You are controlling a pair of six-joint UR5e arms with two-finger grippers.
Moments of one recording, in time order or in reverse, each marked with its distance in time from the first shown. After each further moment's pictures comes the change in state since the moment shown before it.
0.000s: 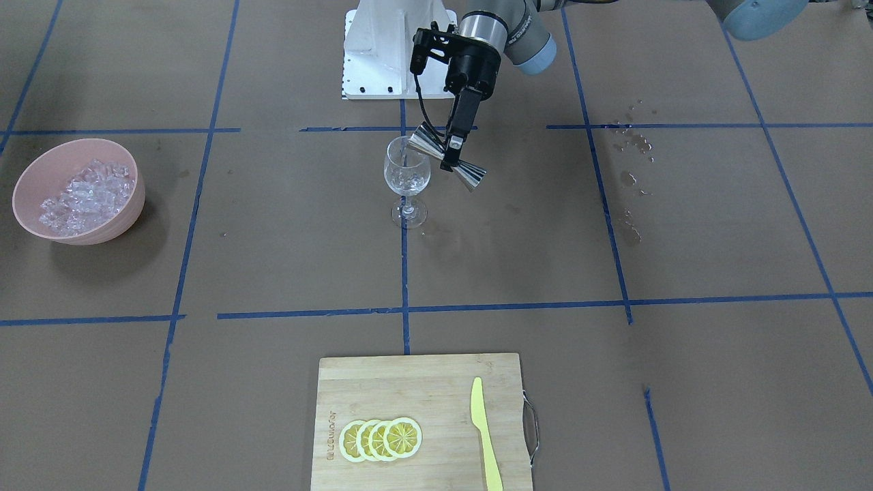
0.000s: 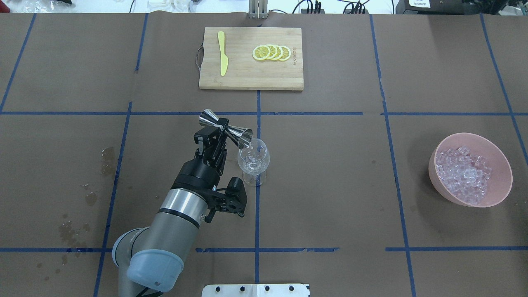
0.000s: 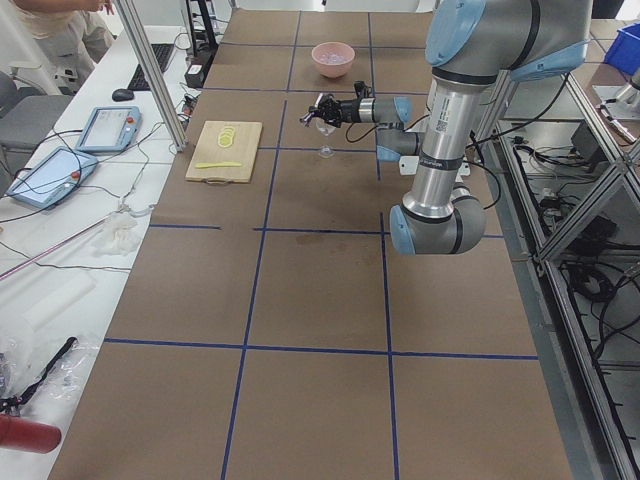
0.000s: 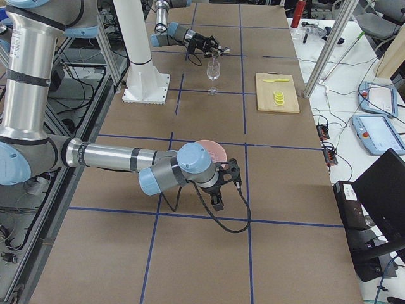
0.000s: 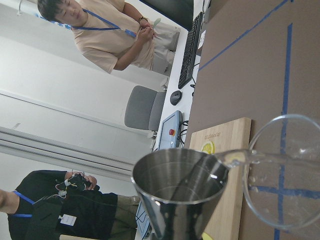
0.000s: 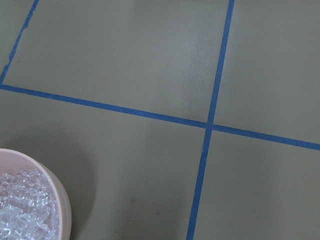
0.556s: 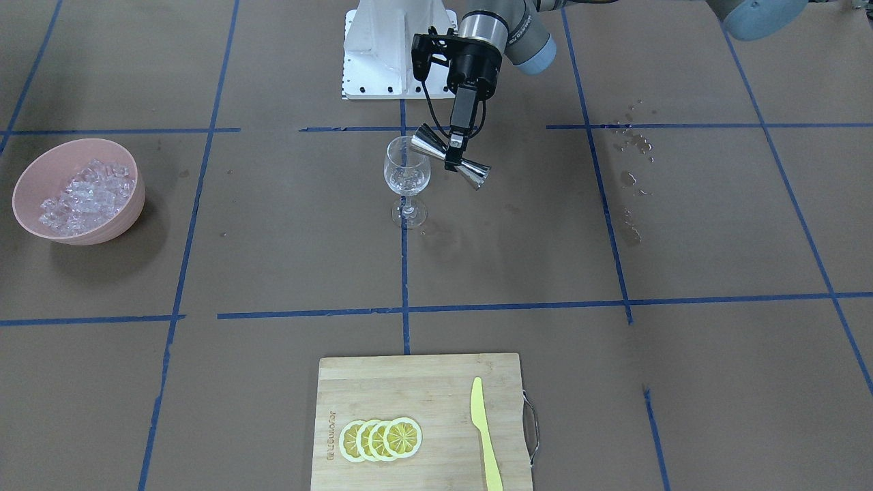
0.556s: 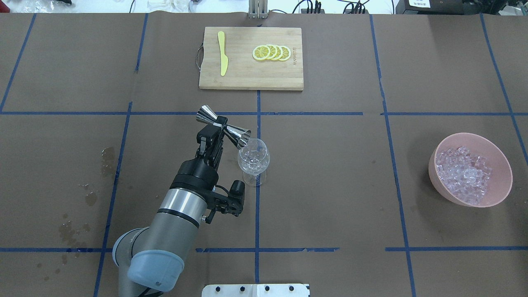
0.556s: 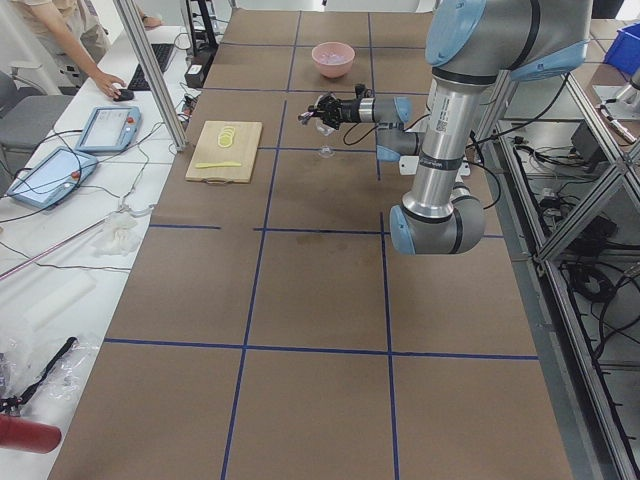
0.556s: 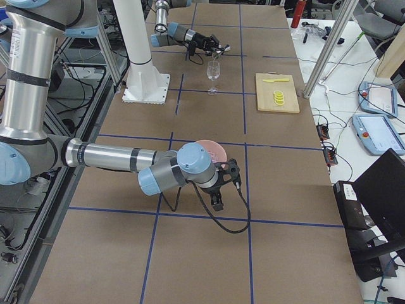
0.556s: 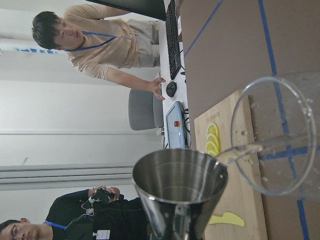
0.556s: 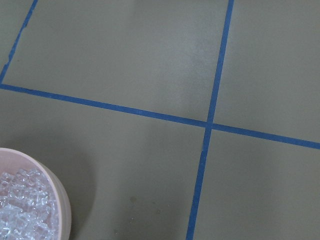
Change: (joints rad) left arm 0.000 -0.002 0.001 -0.002 0.025 0.146; right arm 0.000 -0.001 0.000 0.000 0.000 0.000
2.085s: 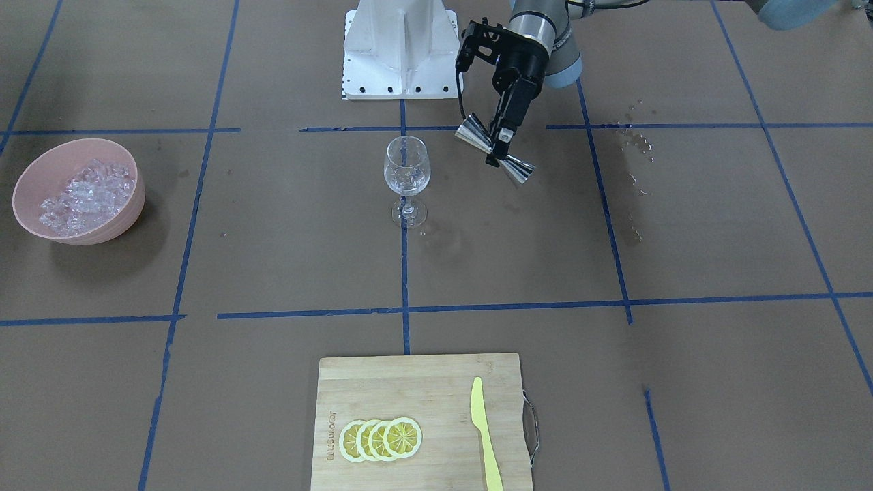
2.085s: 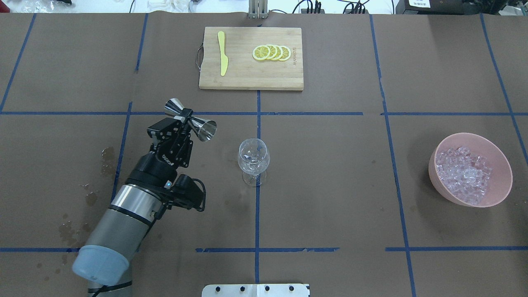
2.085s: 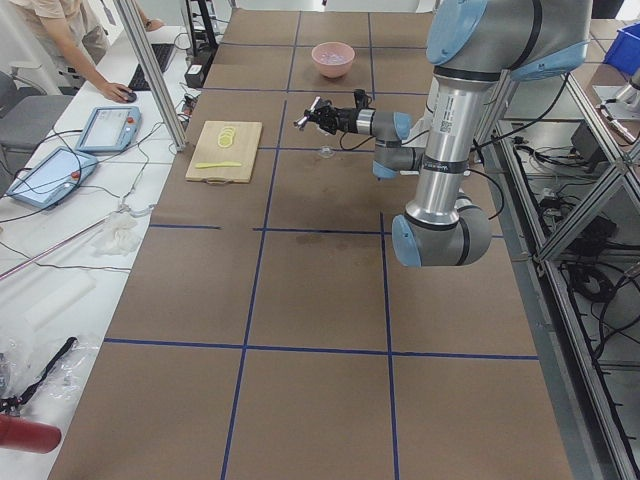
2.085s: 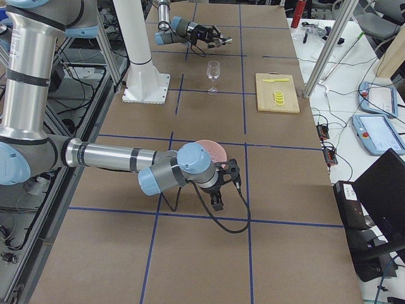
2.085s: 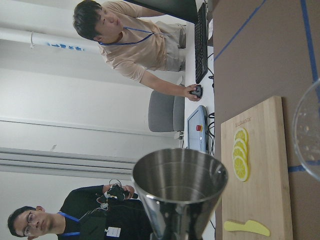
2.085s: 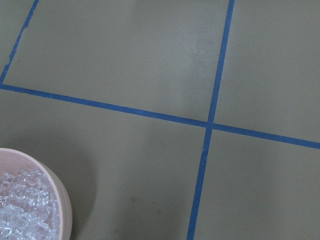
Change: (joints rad) left arm -0.037 0.174 -0.014 -0.413 -0.054 -0.017; right arm 0.000 0.000 0.000 0.000 0.002 0.002
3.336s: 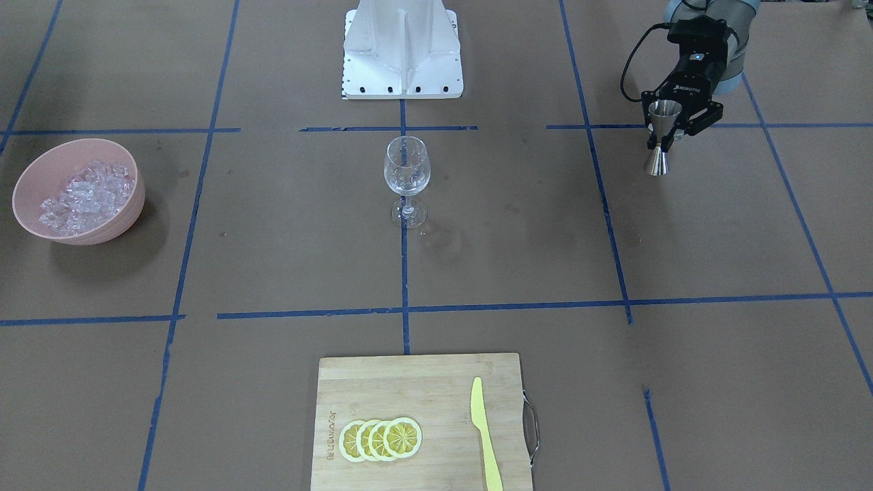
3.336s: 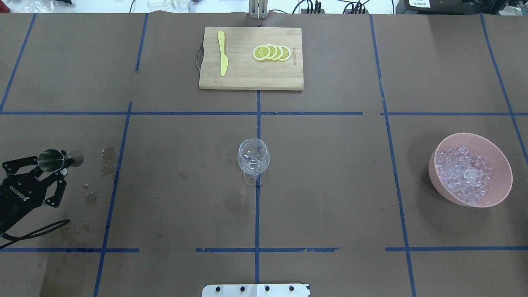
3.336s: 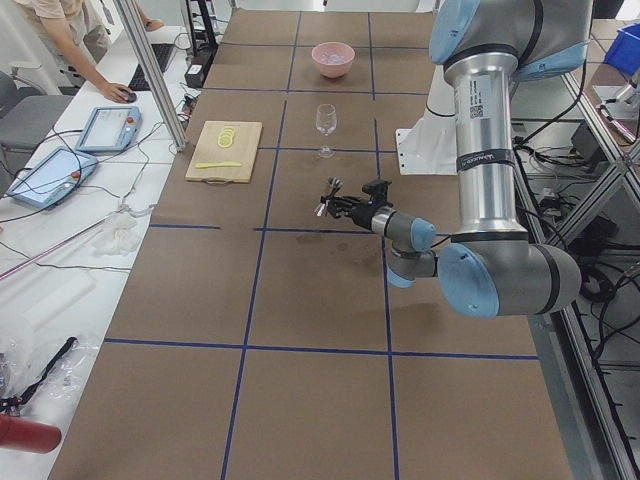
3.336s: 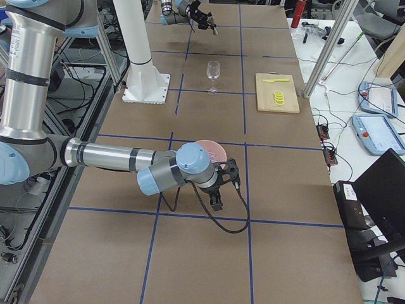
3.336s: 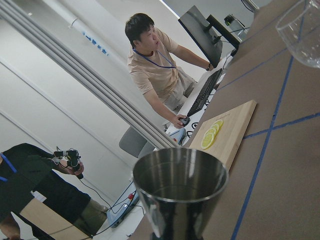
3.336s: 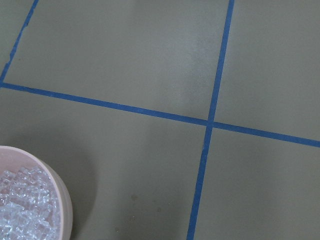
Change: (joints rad) left arm -0.010 0.543 0.129 -0.724 -0.266 -0.876; right arm 0.000 -0.005 0.003 0.002 0.000 -0.002
